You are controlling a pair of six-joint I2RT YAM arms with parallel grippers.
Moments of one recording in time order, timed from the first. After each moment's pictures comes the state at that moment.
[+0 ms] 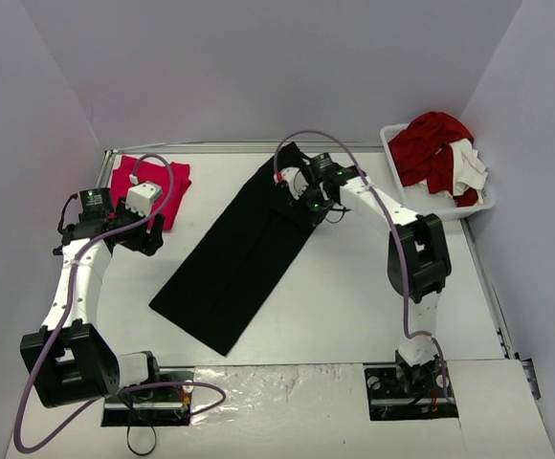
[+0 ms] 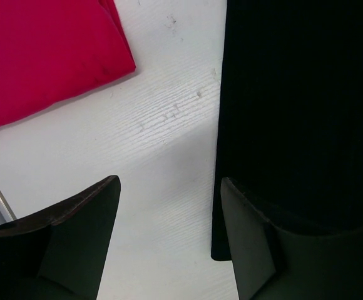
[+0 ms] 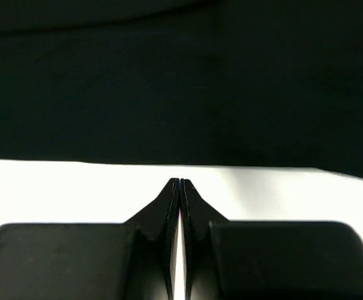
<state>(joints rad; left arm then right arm) 0.19 1.26 1.05 -0.67 0.44 0.53 0.41 1.98 1.64 -0.70 -0.35 -0.48</state>
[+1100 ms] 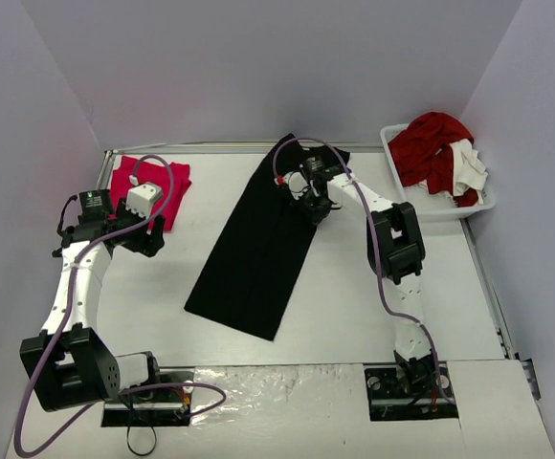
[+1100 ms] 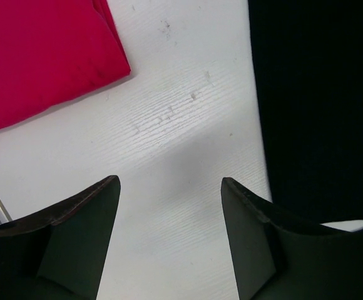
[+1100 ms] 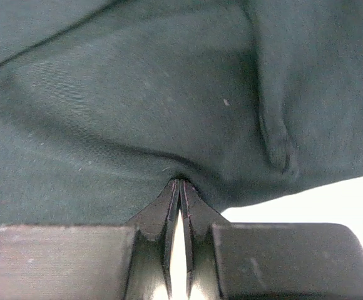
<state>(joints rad) 0.19 1.24 1.04 -0.67 0.46 0.53 0.42 2.29 1.85 -0.78 -0.18 -0.44</state>
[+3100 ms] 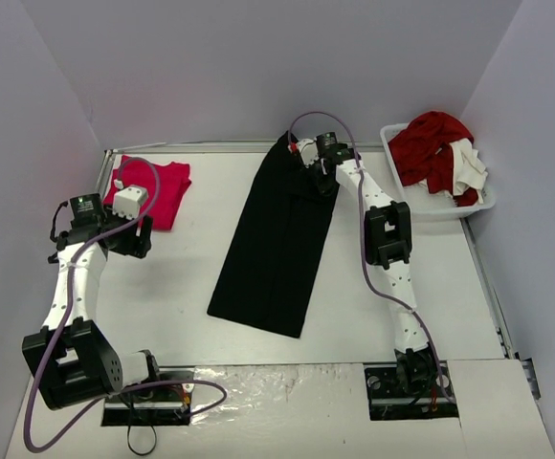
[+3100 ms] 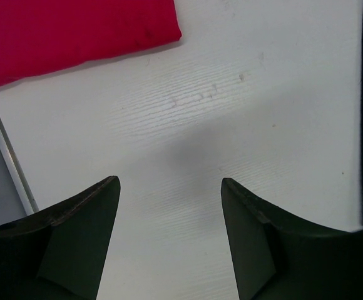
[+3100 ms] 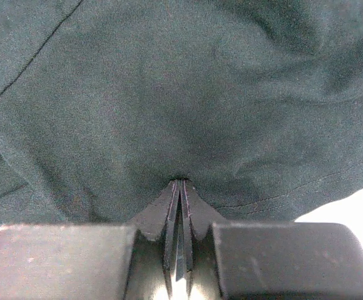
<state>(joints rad) 0.27 1.24 1.00 -0.62 0.36 0.48 0.30 2.62 2.37 -0.73 -0.09 -0.46</state>
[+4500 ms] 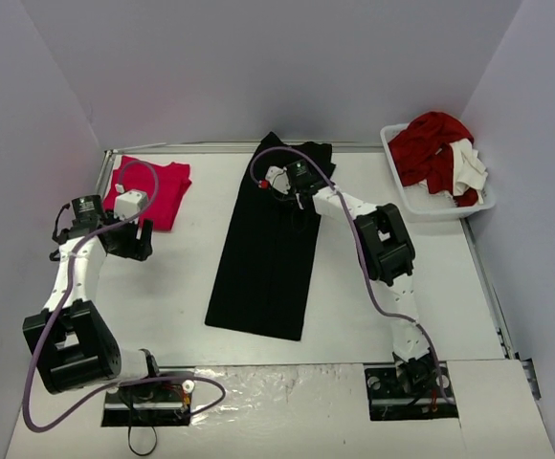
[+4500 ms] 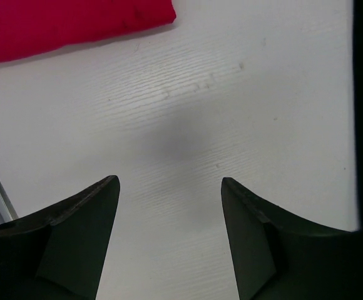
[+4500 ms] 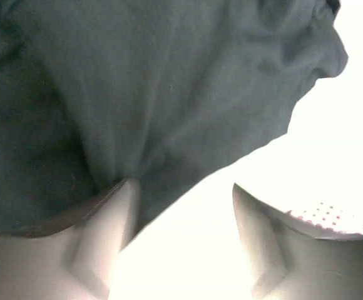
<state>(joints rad) 0.30 1.35 1.00 -0.63 0.38 0.49 0.49 2.36 1.80 -0.25 0.31 -0.84</state>
